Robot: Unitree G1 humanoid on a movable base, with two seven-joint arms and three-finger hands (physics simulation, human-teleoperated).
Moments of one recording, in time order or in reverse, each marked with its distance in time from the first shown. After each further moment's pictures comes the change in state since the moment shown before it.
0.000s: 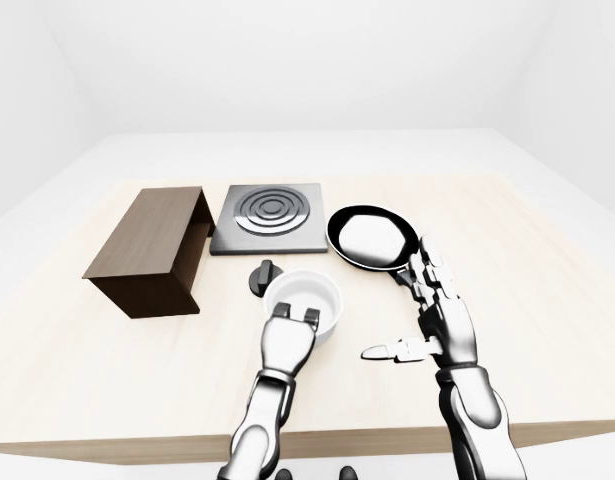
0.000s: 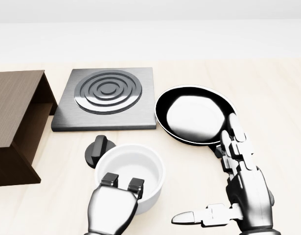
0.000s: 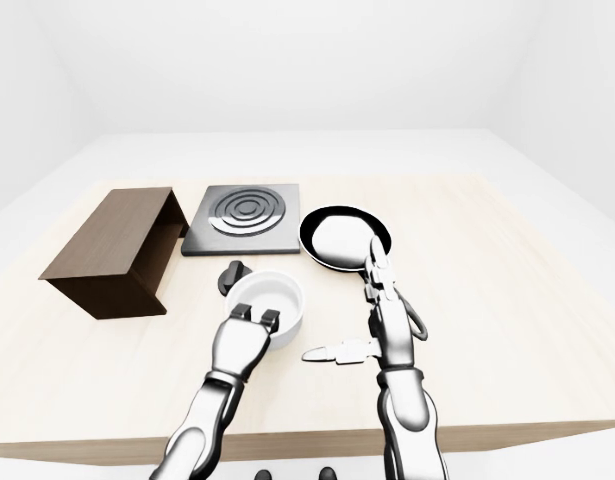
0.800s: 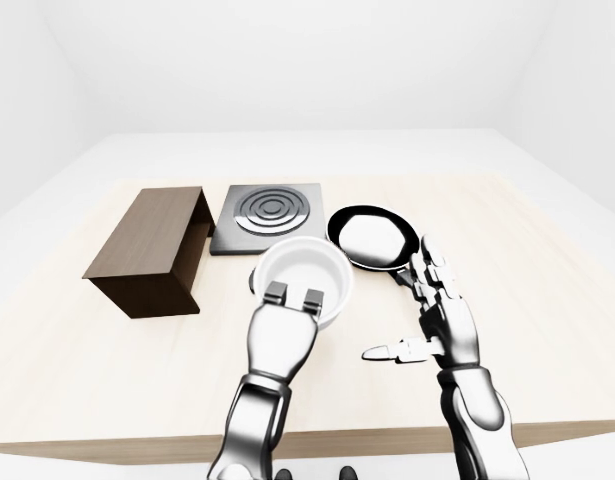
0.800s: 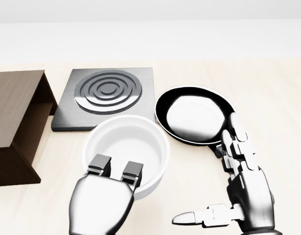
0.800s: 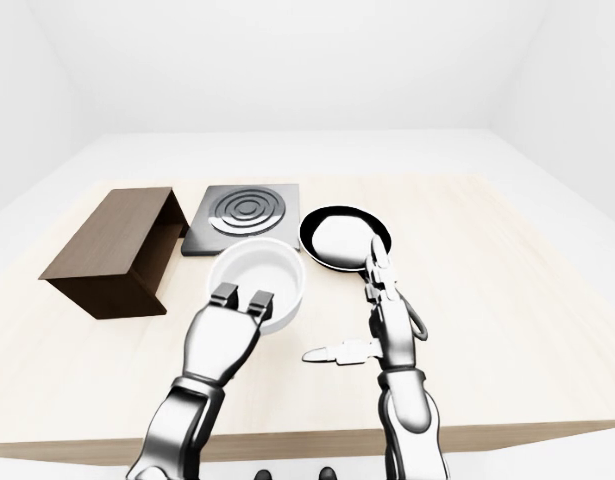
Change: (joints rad) left arm 0.137 0.038 -0.090 -0.569 0.099 0.000 -0.341; right arm 0.007 0.000 -0.002 -0.024 0.007 0.014 0.004
